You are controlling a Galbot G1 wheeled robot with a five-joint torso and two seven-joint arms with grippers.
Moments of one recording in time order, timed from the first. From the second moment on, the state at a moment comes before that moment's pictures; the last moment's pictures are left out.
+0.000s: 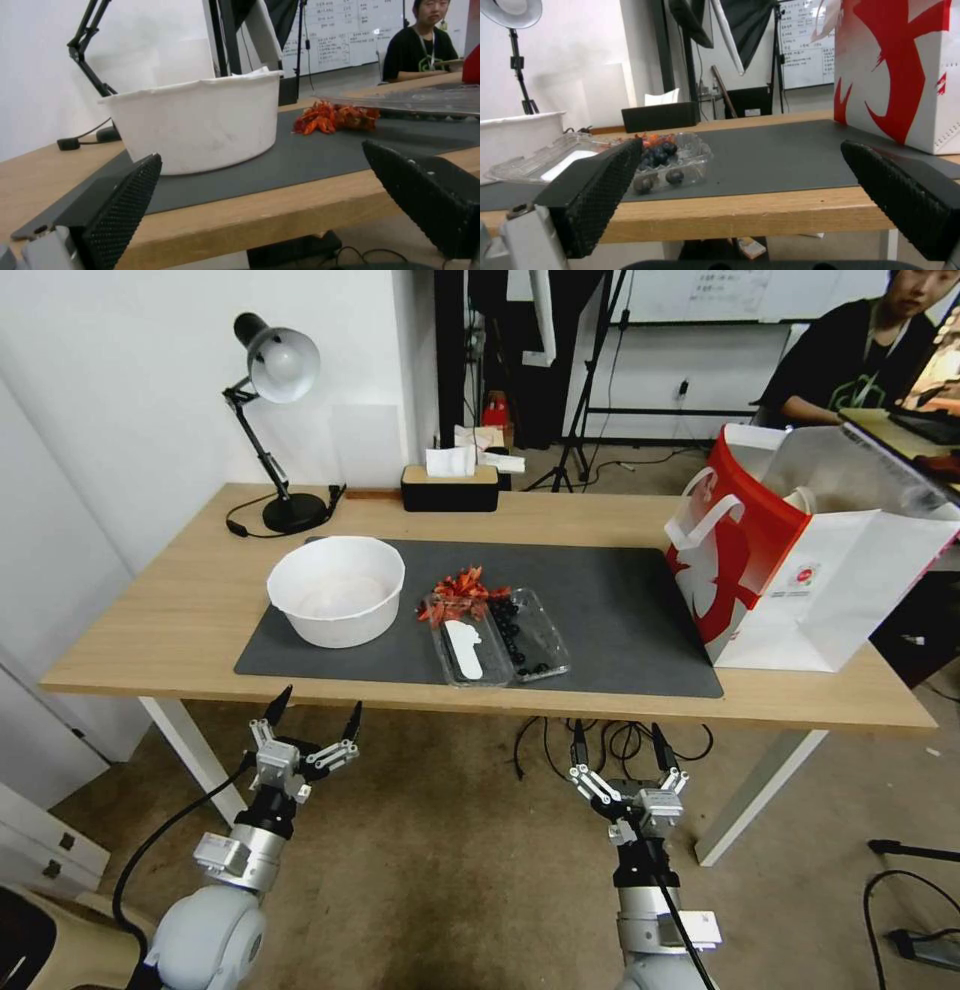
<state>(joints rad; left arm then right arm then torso) 1.53 -1.15 -0.49 -1.85 -0.29 -0.41 0.05 -1.67 1.51 0.34 1.94 0.03 0.50 0.14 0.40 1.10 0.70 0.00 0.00</state>
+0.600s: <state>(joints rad) 1.54 -1.15 -0.48 -1.85 -0.26 -0.40 0.05 -1.67 1.51 0.34 1.95 0.02 0.49 0.13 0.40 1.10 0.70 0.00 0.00</state>
